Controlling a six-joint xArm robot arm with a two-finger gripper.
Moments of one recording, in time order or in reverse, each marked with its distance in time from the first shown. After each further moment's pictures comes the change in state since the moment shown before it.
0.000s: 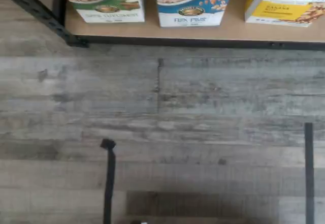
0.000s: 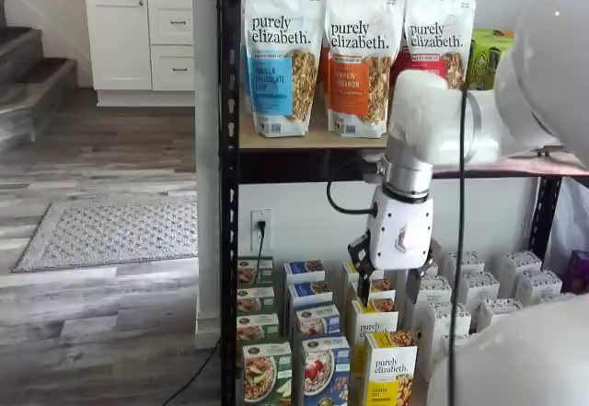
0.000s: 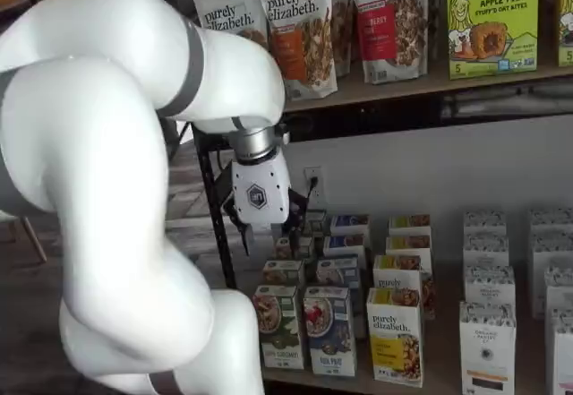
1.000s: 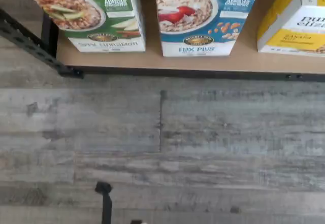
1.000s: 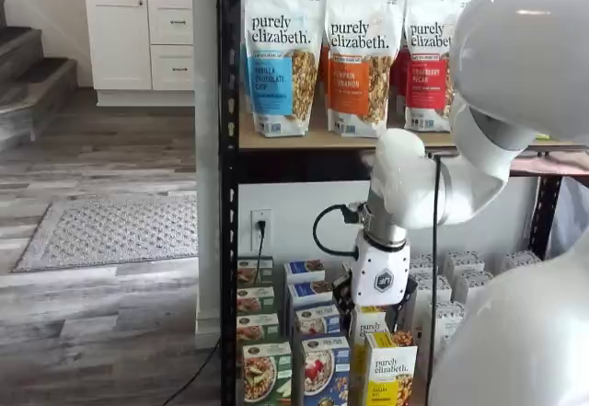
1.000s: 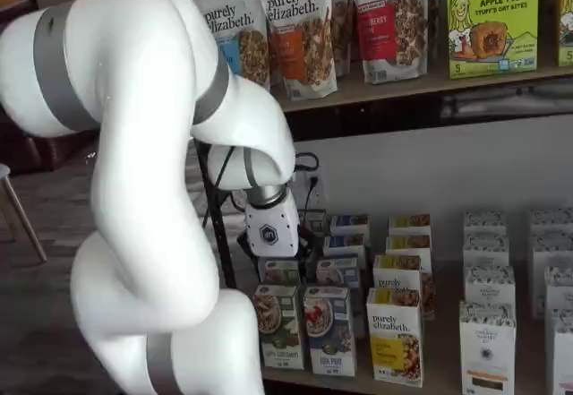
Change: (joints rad) arm 0.026 0.289 0.061 -0.002 -0.426 0.013
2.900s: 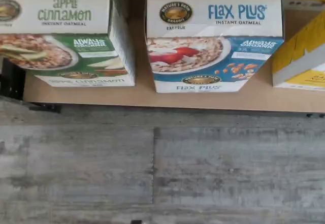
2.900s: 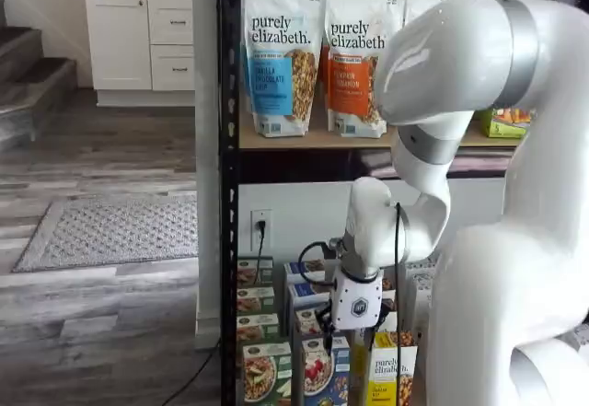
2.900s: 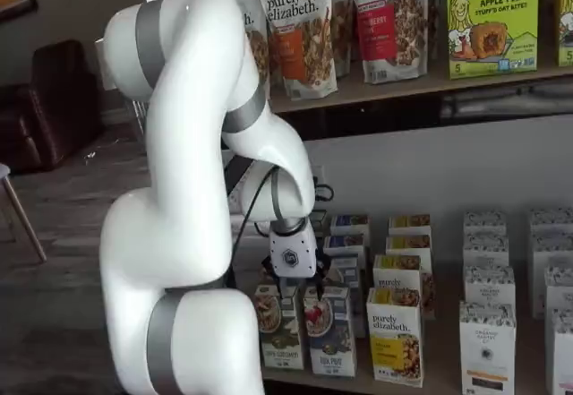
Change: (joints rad) arm -0.015 0.573 -0.276 -0.020 -0.284 -0.005
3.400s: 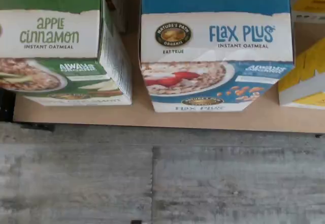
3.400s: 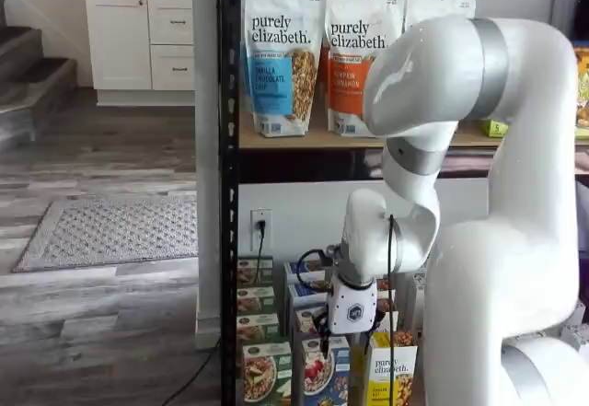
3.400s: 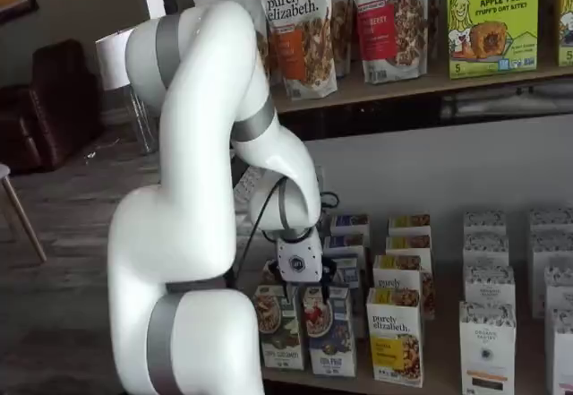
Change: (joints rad) arm -0.009 0.144 -0.100 0.029 -0.054 -0.038
